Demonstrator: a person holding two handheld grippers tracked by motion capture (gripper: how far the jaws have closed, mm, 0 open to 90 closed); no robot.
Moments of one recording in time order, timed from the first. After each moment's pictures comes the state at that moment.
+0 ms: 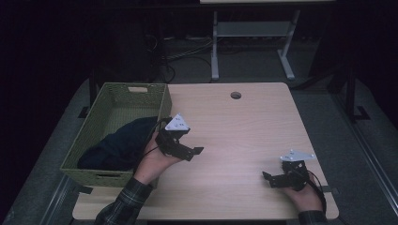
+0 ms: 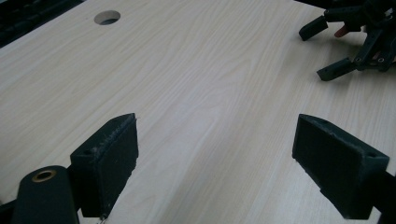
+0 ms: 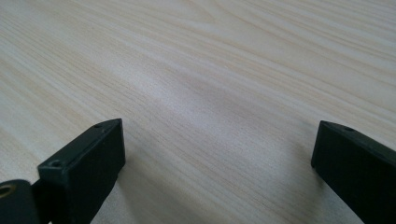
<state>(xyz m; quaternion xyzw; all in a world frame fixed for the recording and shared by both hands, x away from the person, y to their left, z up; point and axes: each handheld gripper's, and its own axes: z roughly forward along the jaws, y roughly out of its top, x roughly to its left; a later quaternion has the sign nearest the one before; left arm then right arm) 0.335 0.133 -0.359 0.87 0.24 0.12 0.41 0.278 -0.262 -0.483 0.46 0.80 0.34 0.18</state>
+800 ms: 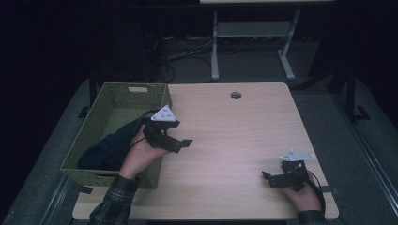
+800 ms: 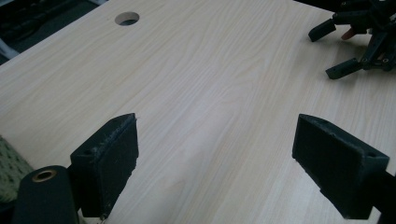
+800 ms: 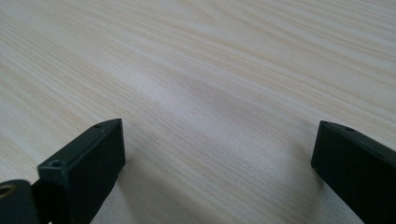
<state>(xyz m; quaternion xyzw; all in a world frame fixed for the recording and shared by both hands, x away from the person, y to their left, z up) 0.349 0.164 -0.341 0.87 0.24 0.12 0.41 0.278 -0.261 -0.483 0.46 0.80 0.34 0.18</state>
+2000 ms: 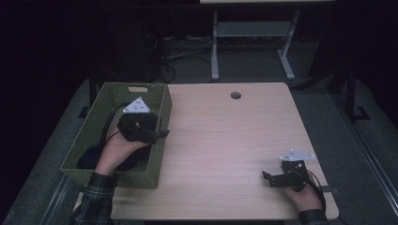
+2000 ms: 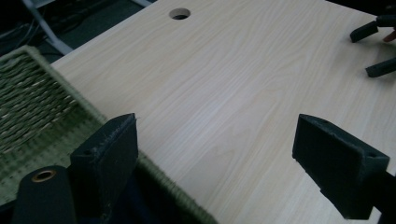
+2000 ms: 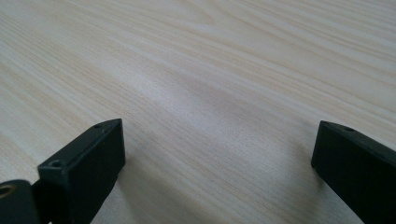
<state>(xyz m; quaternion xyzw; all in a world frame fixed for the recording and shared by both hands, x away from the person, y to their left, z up) 0.355 0.227 -0.322 0.86 0.29 0.15 0.40 0.278 -0.261 -0.483 0.46 0.80 0.34 0.18</state>
